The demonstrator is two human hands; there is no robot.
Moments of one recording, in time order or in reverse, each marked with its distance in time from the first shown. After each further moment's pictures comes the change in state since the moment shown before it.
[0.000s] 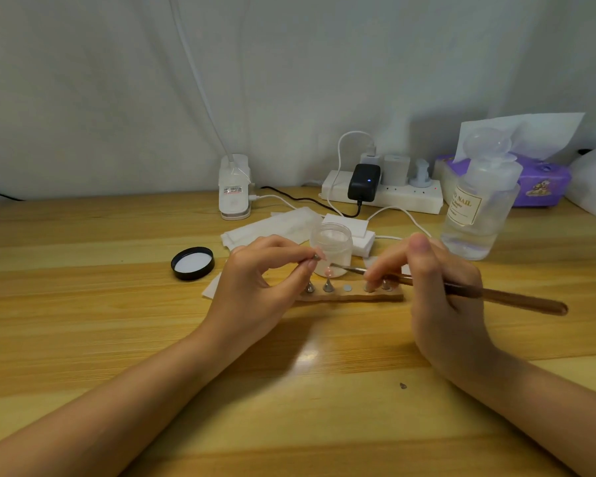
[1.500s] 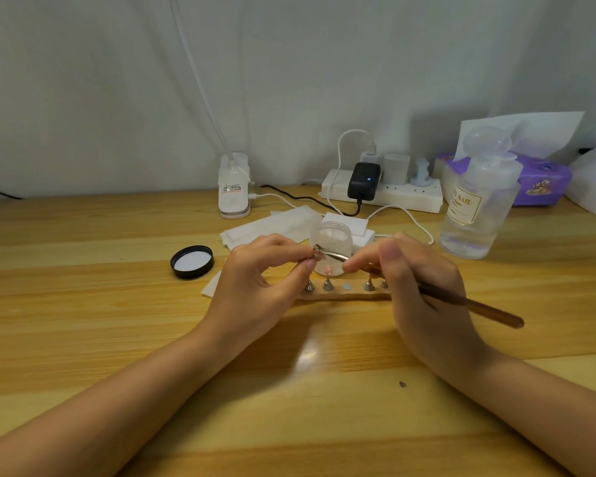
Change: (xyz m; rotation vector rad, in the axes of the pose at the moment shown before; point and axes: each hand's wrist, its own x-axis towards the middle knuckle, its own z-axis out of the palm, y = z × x) left_hand 0.000 0.000 0.000 -0.009 0.000 0.007; right_hand 0.002 0.003 0.005 -0.058 -0.079 -0.053
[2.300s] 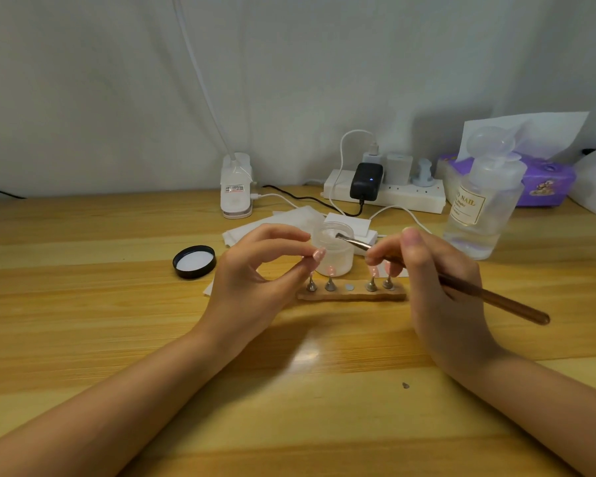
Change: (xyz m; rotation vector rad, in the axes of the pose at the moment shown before) left_hand 0.000 0.000 -0.001 -0.023 0.081 0.023; right_hand 0.000 0.003 -0.003 0.165 0.069 0.148
